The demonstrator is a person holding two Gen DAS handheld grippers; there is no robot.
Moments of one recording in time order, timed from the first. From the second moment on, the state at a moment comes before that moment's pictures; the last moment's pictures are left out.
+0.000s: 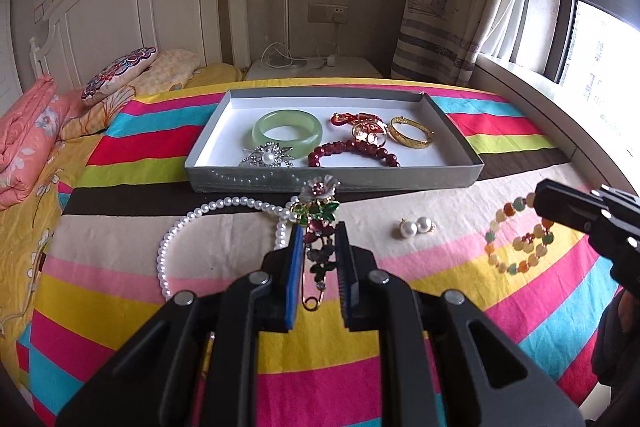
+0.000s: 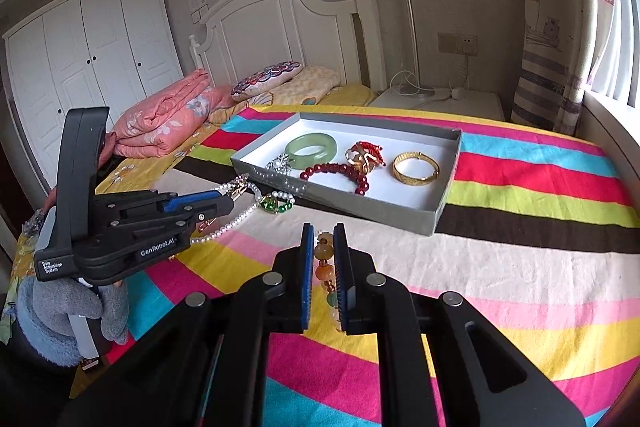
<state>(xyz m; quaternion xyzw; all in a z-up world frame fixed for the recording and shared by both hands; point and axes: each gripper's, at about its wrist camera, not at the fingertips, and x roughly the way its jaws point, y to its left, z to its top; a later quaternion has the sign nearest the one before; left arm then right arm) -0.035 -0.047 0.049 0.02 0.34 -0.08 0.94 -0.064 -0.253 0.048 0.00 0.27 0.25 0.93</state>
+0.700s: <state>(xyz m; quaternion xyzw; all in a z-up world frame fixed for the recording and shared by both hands) 0.031 -0.026 0.085 0.04 0.32 -0.05 0.94 0.023 -0.235 0.085 -0.04 0.26 0.24 0.93</state>
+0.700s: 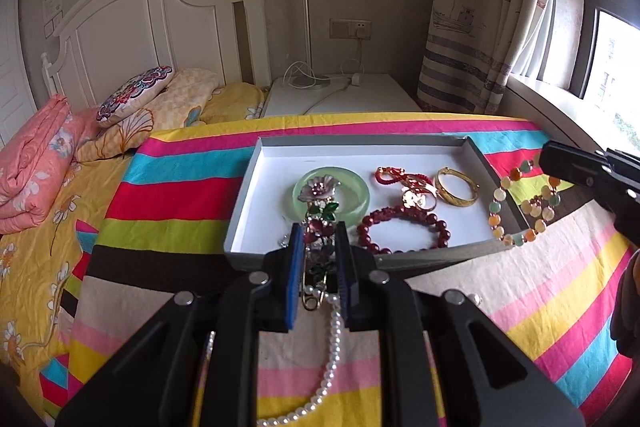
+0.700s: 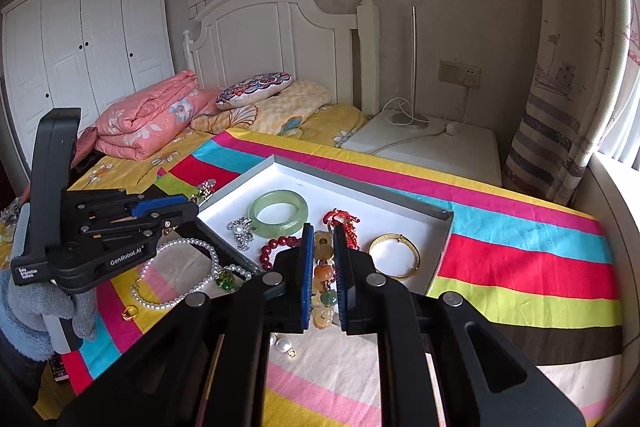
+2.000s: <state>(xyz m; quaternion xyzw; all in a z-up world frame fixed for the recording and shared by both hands) 0.173 0.000 0.083 0.05 0.39 -0.02 0.92 0.023 -0.286 0.044 0.07 0.29 0.26 0.92</state>
